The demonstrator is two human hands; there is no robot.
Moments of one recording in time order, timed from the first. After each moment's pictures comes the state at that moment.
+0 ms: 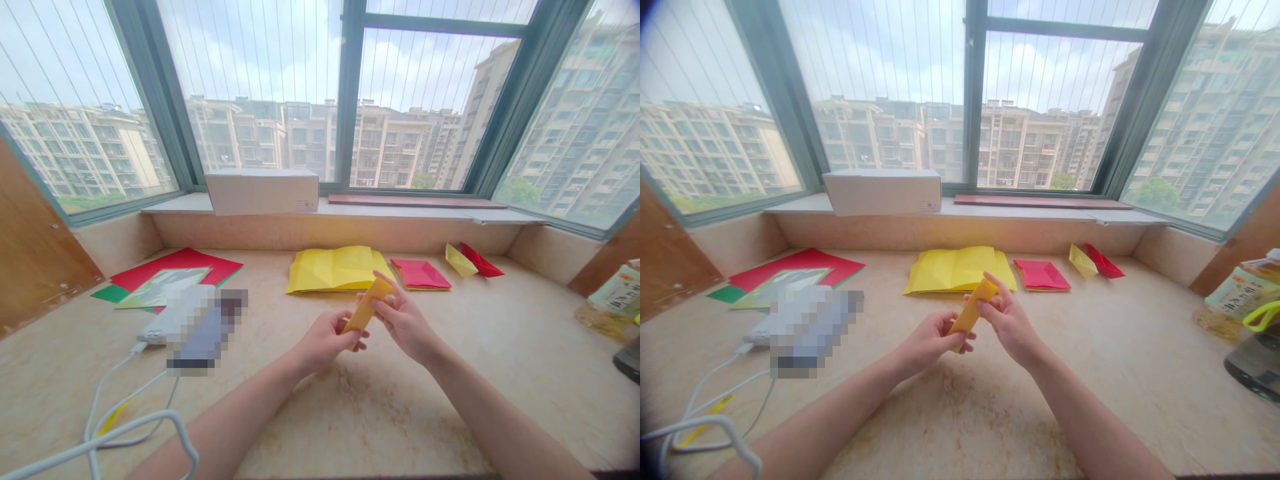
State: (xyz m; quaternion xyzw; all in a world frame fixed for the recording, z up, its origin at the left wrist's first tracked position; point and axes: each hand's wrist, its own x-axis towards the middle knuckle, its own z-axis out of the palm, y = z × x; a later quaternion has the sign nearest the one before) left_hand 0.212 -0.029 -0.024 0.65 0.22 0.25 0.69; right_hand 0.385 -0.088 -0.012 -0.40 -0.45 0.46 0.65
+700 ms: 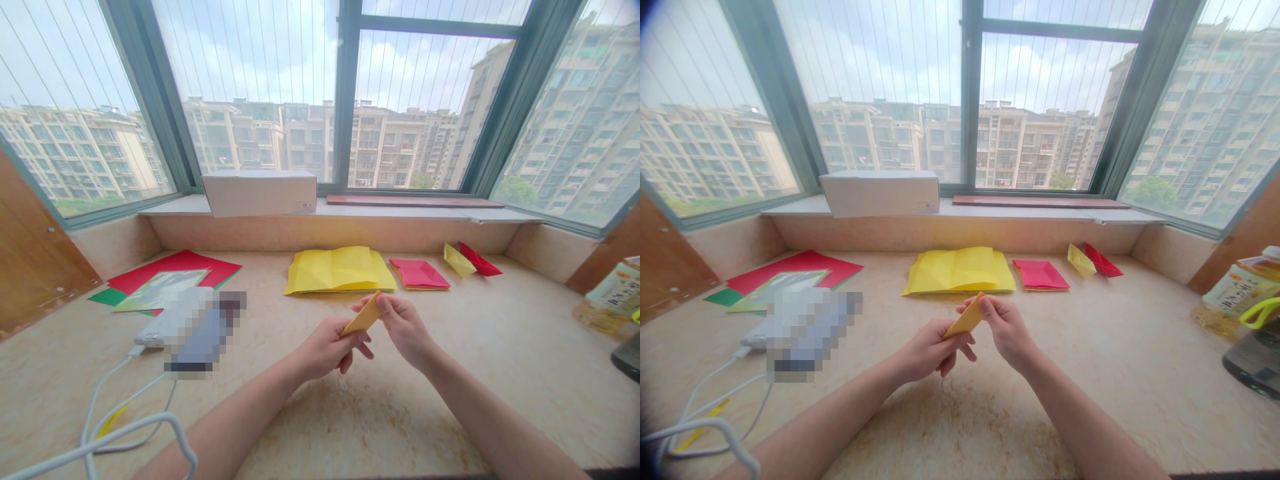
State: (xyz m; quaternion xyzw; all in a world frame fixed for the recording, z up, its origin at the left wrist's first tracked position) left_hand 0.211 -0.033 -0.016 0.71 0.22 0.18 0.64; right_hand 0.385 -0.090 -0.021 -0.40 -0.51 0.41 0.64
